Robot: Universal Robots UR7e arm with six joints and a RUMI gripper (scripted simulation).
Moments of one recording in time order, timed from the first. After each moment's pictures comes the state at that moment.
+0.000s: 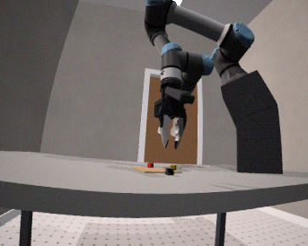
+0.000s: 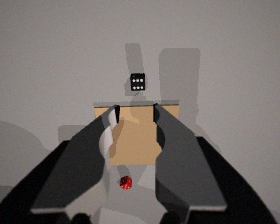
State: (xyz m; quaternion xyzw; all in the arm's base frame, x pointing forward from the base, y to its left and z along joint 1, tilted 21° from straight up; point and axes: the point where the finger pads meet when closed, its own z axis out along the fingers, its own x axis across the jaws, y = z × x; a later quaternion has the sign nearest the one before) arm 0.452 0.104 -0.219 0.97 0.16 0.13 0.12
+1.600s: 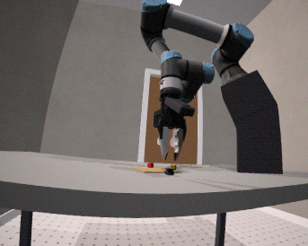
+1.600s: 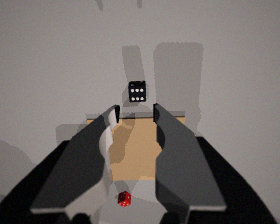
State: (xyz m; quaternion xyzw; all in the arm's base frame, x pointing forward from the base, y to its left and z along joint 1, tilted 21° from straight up) arm 0.463 0.097 -0.252 0.97 0.16 0.13 0.12
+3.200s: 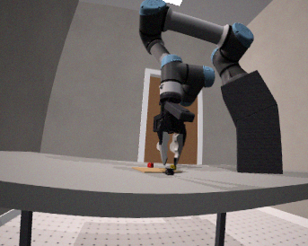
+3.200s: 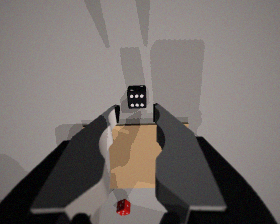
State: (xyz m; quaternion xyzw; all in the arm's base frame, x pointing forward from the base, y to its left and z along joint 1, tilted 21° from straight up) arm 0.467 0.094 -0.267 0.97 0.16 0.13 0.12
